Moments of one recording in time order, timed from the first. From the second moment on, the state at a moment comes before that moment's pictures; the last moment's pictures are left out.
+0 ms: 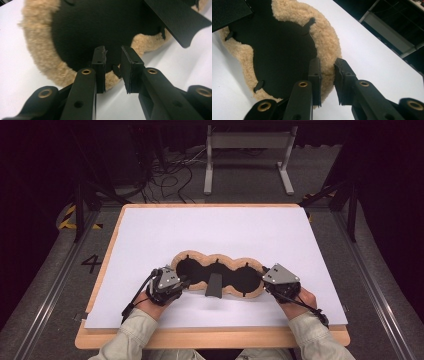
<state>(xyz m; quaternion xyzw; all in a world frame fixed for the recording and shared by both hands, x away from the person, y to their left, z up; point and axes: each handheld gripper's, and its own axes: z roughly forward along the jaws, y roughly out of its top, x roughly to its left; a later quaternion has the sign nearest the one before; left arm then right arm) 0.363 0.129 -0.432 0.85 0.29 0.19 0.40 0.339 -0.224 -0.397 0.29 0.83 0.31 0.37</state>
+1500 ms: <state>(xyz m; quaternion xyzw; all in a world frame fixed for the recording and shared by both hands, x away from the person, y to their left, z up) 0.417 0.165 -0.448 0.85 0.30 0.04 0.44 0.332 -0.235 -0.394 0.27 0.83 0.35 0.33</state>
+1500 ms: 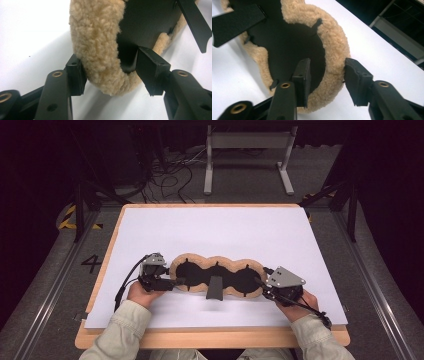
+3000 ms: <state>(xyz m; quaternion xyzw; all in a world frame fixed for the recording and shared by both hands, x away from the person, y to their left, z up) 0.406 0.139 -0.438 0.85 0.27 0.20 0.40 0.372 -0.244 -0.412 0.35 0.84 0.32 0.26</state>
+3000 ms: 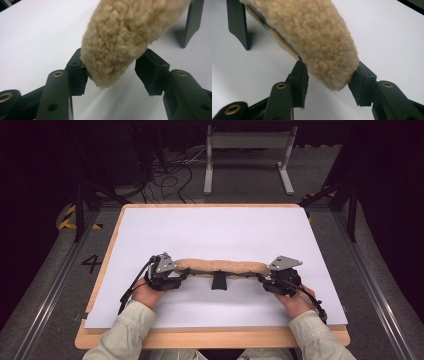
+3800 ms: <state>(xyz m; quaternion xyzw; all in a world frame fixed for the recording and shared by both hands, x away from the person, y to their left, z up) 0.370 0.180 -0.409 0.83 0.30 0.12 0.45 0.358 -0.271 -0.388 0.36 0.82 0.37 0.26</state>
